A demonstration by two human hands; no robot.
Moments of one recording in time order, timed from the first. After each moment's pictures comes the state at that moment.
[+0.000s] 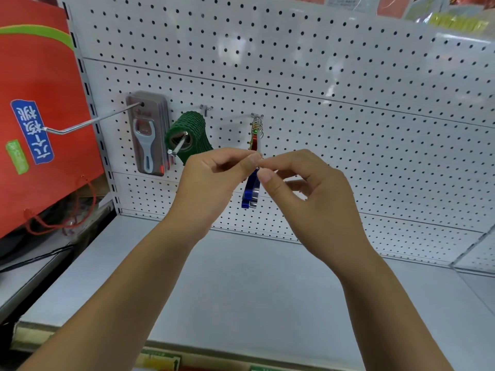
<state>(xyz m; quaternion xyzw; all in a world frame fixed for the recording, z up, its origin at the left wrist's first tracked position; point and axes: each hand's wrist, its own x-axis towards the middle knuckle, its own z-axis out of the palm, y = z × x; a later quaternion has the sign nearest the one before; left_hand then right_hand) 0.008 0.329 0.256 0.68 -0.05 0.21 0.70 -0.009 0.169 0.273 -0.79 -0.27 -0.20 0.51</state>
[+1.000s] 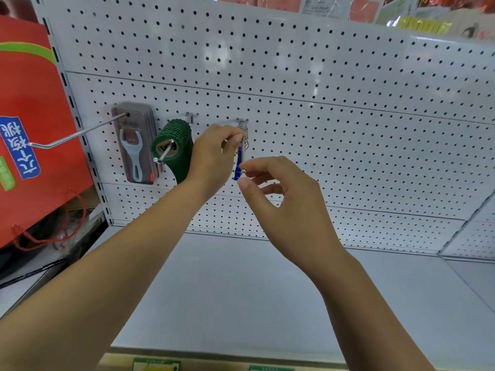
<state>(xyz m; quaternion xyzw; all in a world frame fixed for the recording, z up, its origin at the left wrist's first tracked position) 0.102 0.331 0.252 0.81 -0.11 0.32 0.49 -0.017 0.177 0.266 -0.80 -0.25 -0.22 0.49</state>
